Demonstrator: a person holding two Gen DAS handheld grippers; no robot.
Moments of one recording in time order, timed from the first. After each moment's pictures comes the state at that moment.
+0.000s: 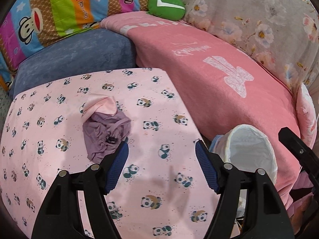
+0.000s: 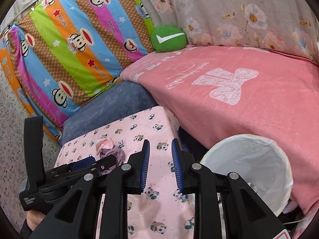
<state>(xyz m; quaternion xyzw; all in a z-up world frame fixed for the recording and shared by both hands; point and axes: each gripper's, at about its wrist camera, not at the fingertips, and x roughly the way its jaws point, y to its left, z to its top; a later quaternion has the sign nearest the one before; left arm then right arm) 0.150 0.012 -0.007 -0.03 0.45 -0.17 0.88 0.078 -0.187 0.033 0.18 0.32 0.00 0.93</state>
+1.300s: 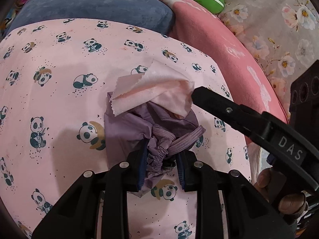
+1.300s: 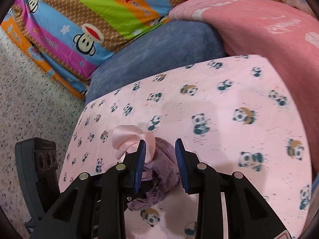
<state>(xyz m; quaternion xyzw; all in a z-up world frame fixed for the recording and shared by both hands) 0.204 0.141 -0.089 -0.18 0.52 -0.18 0.81 0.283 -0.004 -0.079 0.17 0.46 0.19 0.85</state>
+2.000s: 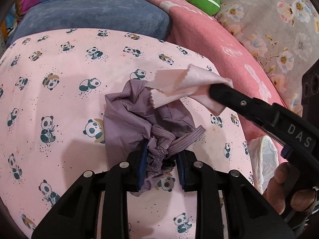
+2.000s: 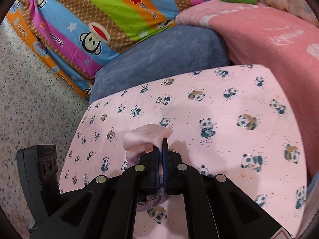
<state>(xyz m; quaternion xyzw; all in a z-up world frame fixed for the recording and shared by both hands) 0.191 0.130 -0.073 -0.15 0.51 -0.17 0.83 0.254 0.000 -0.052 0.15 0.44 0.19 0.87</state>
